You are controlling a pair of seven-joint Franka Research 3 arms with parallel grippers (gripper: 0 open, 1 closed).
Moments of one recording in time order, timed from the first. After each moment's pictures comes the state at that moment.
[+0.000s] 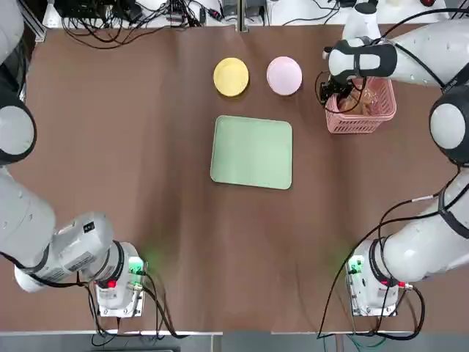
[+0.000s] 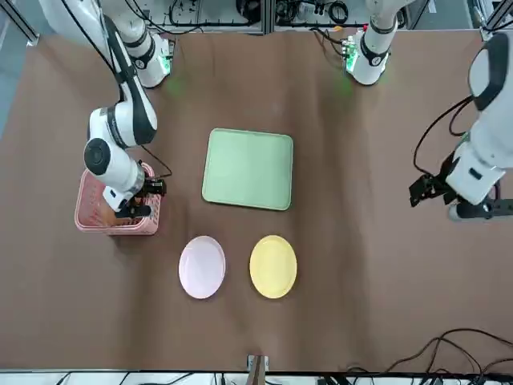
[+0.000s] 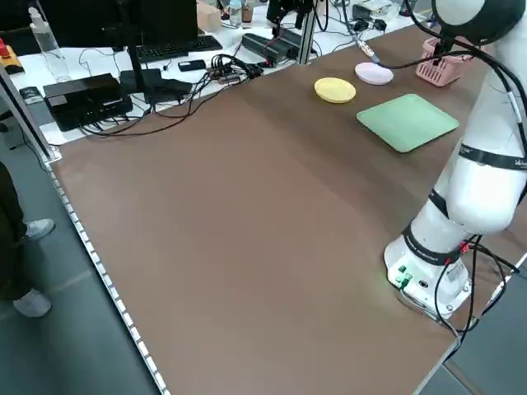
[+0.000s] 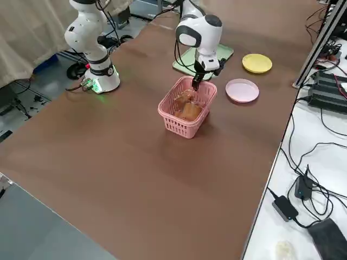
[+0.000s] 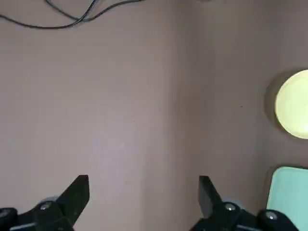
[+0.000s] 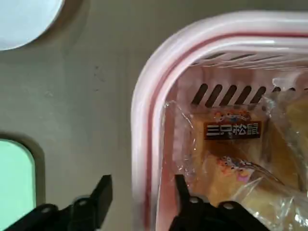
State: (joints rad) left arm 0.45 0.18 -0.58 -1.60 0.08 1.85 -0.15; right arm 0.24 0.27 -0.02 -2.12 0.05 2.26 0.13
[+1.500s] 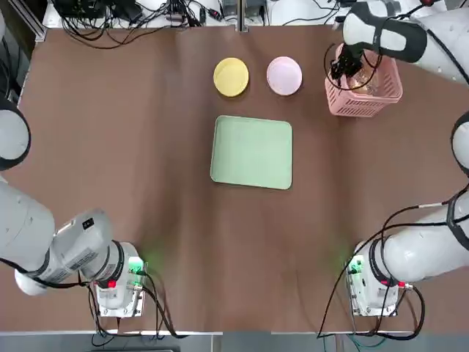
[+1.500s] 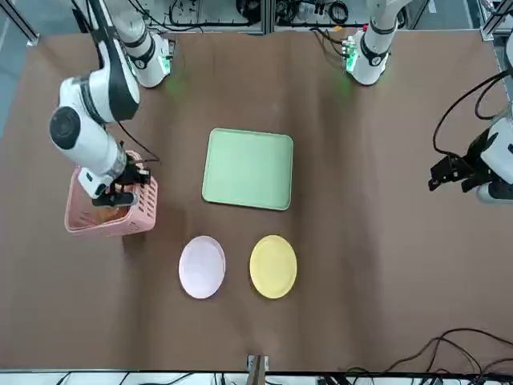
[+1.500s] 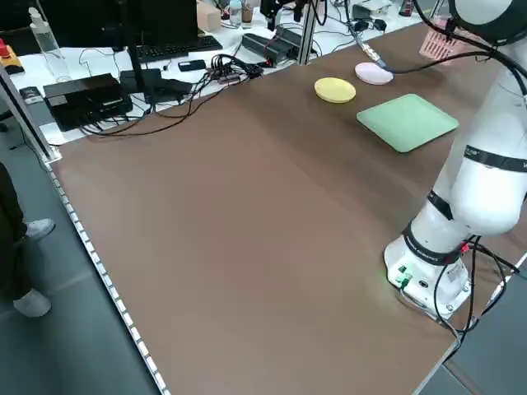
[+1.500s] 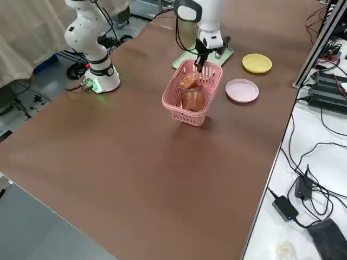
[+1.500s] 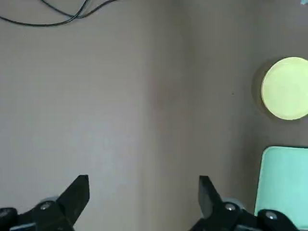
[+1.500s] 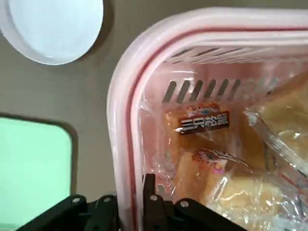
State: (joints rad) left arm 0.52 0.13 -0.58 -1.60 -0.03 1.79 -0.03; right arm 0.24 0.09 -0.03 -2.02 0.06 2.00 0.13
